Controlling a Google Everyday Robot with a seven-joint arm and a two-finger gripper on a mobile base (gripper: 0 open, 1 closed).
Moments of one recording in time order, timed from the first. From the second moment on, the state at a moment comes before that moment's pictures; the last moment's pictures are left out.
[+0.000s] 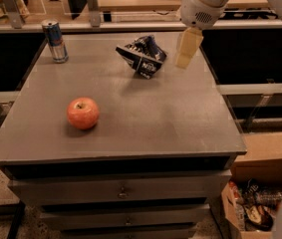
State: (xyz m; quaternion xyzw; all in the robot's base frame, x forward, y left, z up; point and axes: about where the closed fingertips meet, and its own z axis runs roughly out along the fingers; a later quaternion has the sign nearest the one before) arm 0.657 -0.112 0.945 -0.66 0.72 -0.02 0.22
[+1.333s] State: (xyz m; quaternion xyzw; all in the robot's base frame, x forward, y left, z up) arm 0.739 -0.040 0.890 -0.61 0.74 0.00 0.26
